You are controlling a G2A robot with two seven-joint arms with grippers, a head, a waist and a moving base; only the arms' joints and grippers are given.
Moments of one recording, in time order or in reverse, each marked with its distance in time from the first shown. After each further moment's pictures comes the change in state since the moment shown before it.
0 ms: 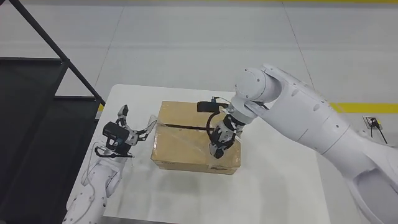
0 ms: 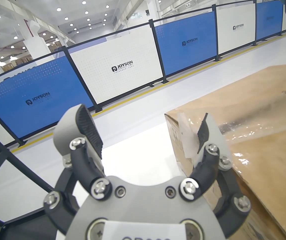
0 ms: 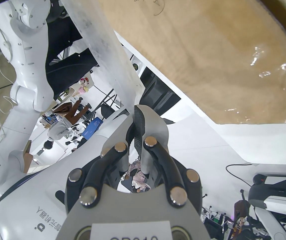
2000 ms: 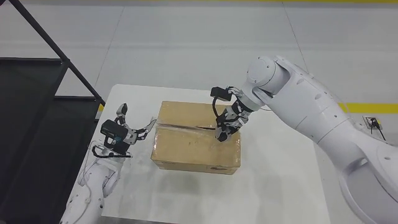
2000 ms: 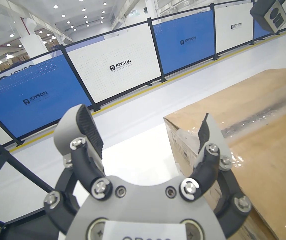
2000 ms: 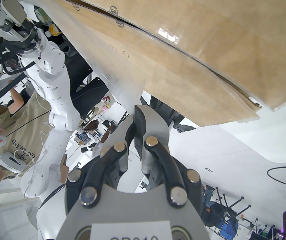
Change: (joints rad) left arm 0.031 0.007 -0.032 -0.084 -0.012 -0.030 -0.065; right arm 0.019 -0.069 0.000 0.280 0.052 0.011 0.000
